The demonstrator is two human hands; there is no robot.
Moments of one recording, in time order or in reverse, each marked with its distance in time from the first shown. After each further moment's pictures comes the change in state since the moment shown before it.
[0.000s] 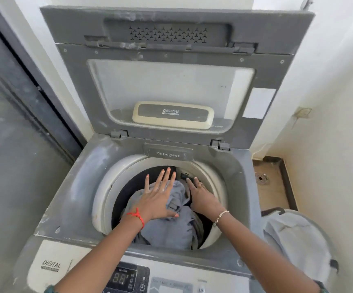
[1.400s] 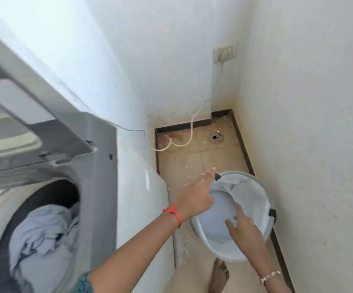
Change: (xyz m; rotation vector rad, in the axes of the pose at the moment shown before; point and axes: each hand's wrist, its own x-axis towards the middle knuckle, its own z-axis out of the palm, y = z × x) left_hand 0.196 0.411 -0.008 -0.354 -0.244 0.341; right_hand -0.149 0.406 0.051 0.560 0.165 0.559
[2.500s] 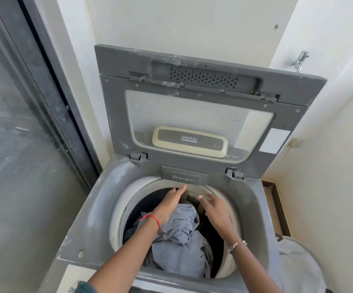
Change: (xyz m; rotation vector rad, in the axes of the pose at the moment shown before) left_hand -0.306 -0.339 -0.103 -1.321 0.440 -0.440; right_hand -0.142 -0.432 0.174 0.322 0.030 -0.325
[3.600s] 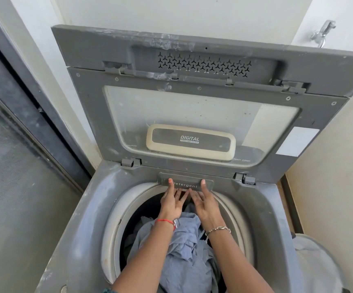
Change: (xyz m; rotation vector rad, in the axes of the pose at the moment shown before) left_hand 0.075 0.000 0.009 -1.081 0.174 0.036; right_hand 0.107 0.010 0.054 1.492 0.066 0.457
